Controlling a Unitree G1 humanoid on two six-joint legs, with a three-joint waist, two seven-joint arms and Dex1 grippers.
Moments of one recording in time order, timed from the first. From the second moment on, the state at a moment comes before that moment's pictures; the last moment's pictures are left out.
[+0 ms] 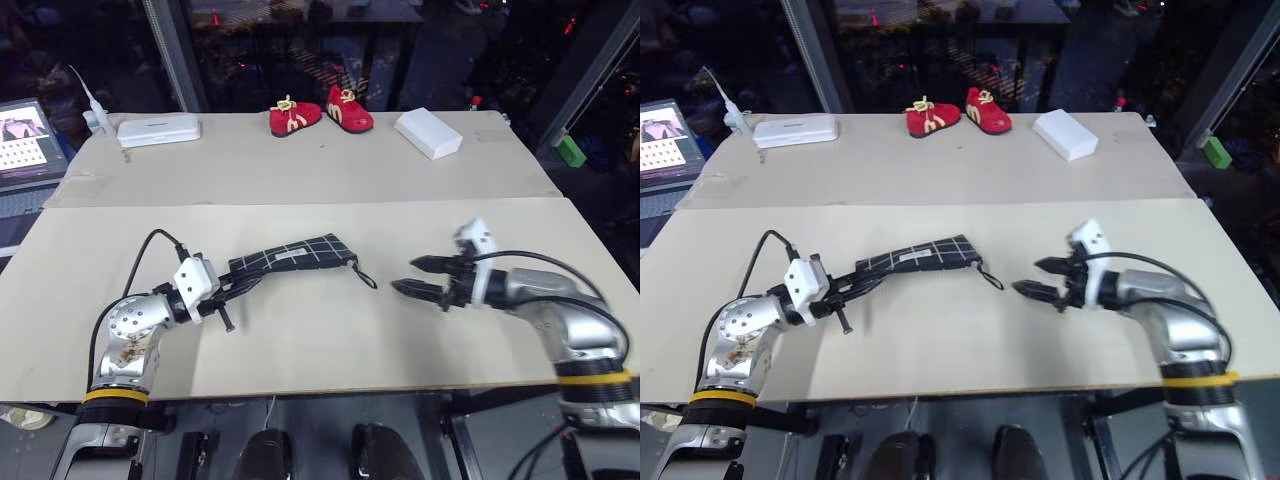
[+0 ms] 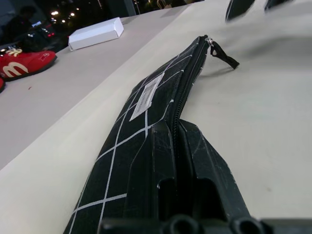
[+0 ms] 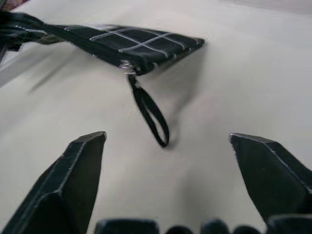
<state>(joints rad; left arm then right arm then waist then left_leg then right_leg) -0.31 0.55 0.03 0.28 -0.28 -0.33 -1.11 -0.32 -0.77 -0.13 -0.06 0.51 0.69 1.08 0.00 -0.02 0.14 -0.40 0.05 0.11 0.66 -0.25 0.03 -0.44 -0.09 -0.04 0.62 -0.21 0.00</state>
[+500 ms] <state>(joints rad) -0.40 0.46 -0.08 0.35 -0.25 -0.31 -1.14 -0.18 -0.75 -0.18 -0.13 0.53 0.65 1.04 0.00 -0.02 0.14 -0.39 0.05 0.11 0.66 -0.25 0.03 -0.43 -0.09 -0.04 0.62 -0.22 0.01</state>
